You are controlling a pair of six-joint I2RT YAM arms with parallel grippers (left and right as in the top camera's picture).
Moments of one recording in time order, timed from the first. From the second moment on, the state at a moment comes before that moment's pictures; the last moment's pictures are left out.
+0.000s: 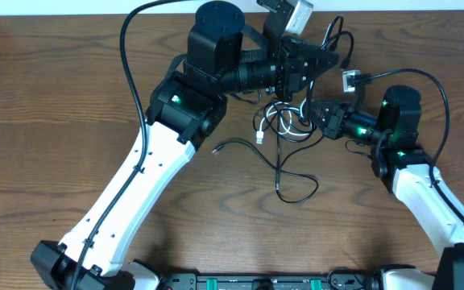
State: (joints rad) left arm -0.55 1.58 1.64 -0.24 0.78 -0.41; right arm 0.08 1.42 0.73 0.26 -0.87 0.55
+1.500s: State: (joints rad) left arm -0.09 1.58 1.63 -1.07 0.32 -0.34; right arm -0.18 1.46 0.73 -0.11 -0.81 0.53
